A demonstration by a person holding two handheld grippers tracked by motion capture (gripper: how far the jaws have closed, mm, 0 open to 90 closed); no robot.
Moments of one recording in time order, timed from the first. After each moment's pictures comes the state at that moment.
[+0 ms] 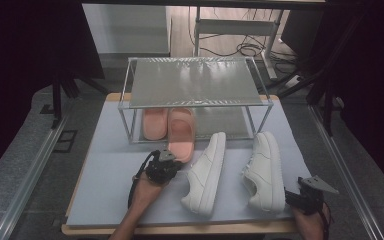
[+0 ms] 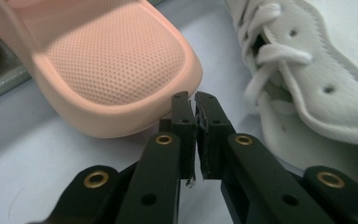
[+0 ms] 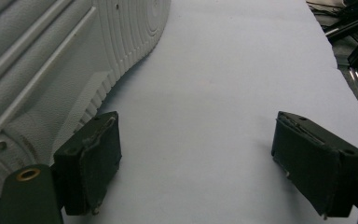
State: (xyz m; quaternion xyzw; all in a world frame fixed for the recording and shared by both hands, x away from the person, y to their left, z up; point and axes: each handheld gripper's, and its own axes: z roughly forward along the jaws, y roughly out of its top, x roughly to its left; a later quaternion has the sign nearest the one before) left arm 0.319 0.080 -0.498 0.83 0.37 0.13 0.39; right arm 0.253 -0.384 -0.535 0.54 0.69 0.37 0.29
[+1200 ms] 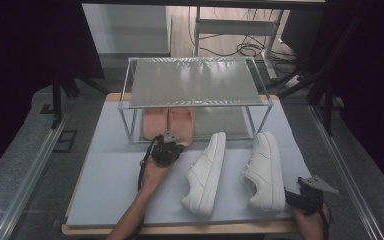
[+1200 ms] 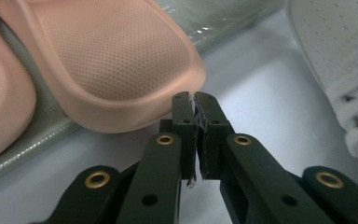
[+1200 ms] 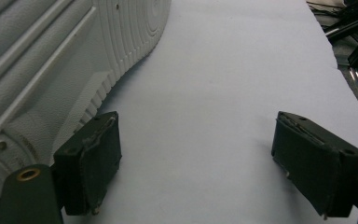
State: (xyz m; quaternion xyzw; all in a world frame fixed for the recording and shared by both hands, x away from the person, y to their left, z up) left arm 0.379 0.073 -0.506 0.81 0.42 0.16 0.39; right arm 0.253 -0.384 -0.535 0.54 0.70 0.37 0.29
